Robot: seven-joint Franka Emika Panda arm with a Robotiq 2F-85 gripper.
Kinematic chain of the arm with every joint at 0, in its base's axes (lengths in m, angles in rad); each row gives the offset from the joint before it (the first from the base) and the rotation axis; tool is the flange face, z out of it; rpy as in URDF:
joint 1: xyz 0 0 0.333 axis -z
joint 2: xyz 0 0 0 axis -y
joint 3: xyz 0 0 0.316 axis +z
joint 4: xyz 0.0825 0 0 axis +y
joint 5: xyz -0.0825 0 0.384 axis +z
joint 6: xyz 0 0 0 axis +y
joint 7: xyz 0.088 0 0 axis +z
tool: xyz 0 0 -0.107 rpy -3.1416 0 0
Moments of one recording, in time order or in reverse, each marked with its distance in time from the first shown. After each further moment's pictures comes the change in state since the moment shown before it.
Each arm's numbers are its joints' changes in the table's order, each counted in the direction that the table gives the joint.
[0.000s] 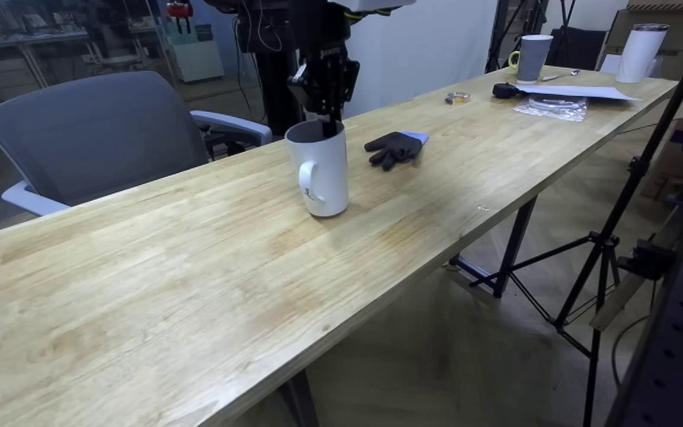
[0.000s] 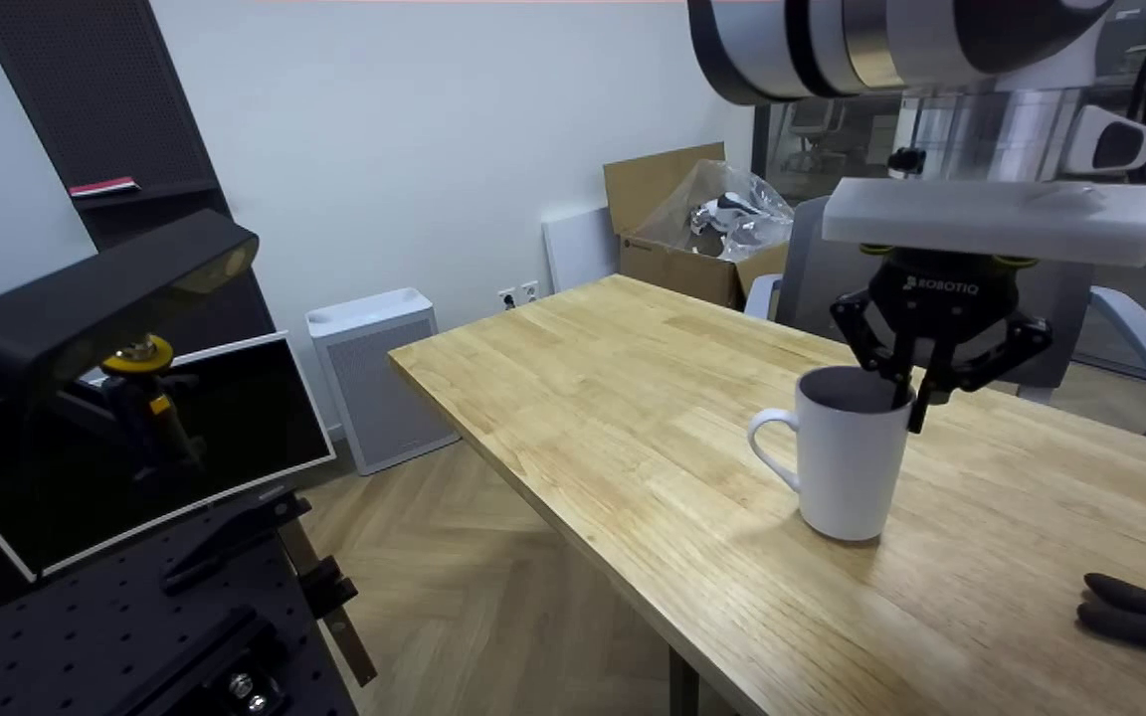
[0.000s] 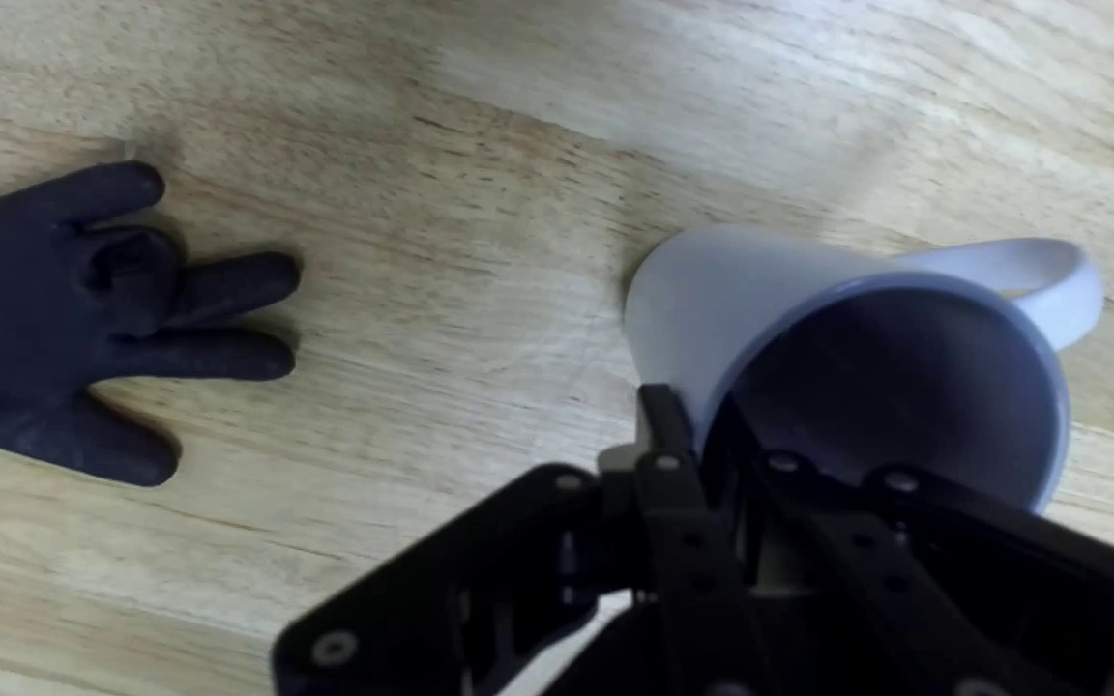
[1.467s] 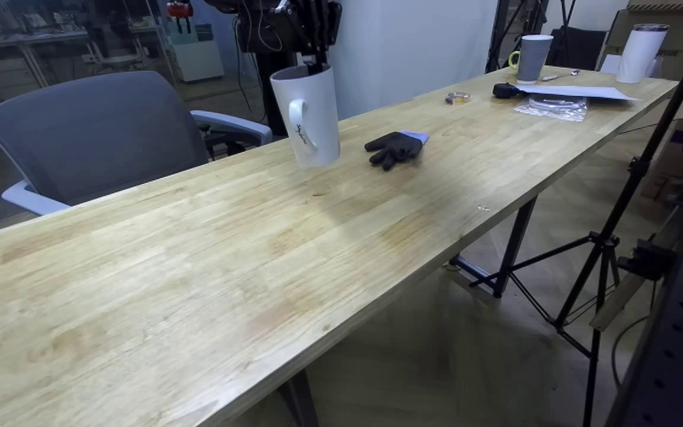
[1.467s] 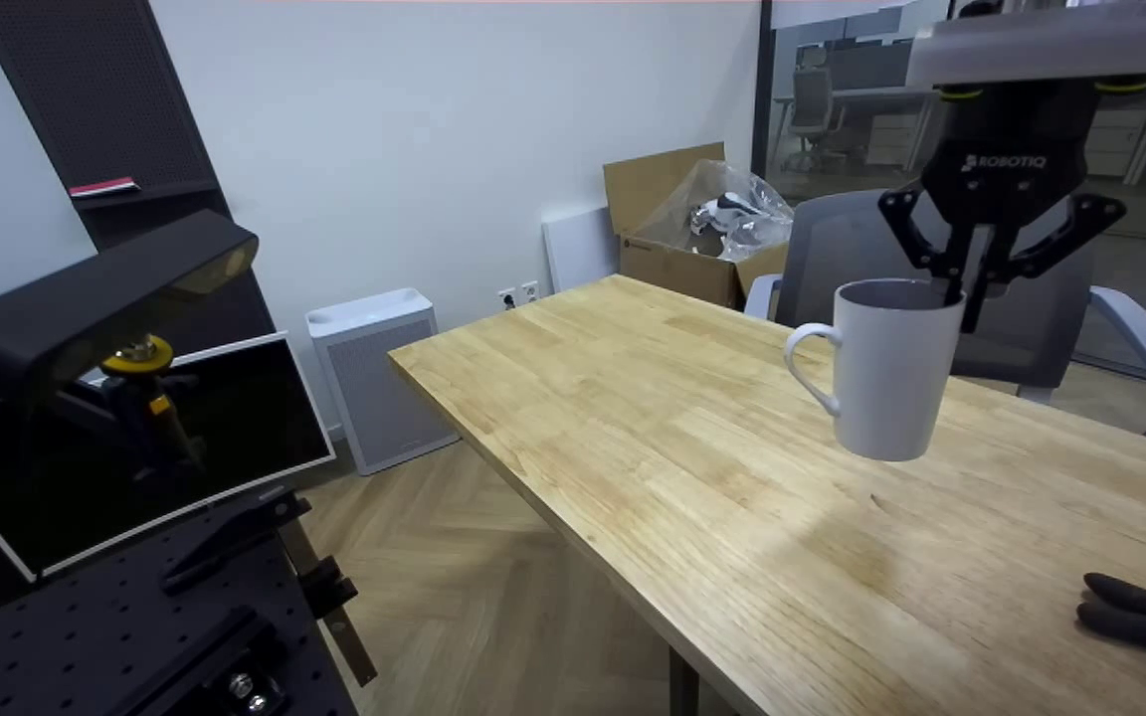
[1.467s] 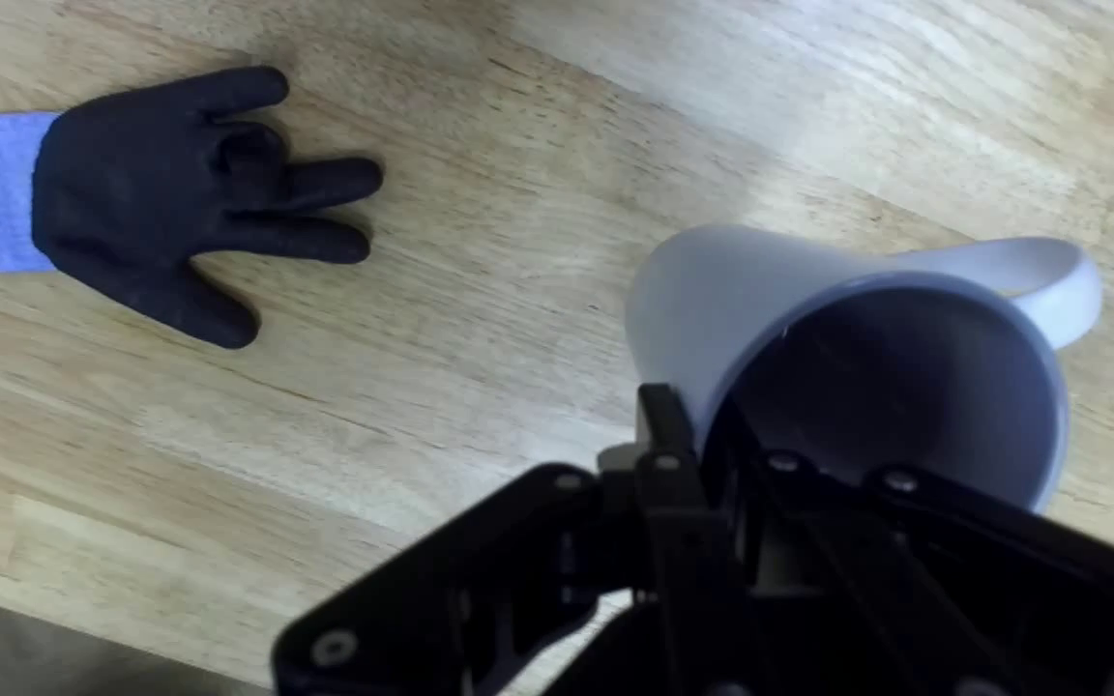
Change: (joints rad) arm 0.009 0.032 0.006 -0.188 -0.011 0.262 0.093
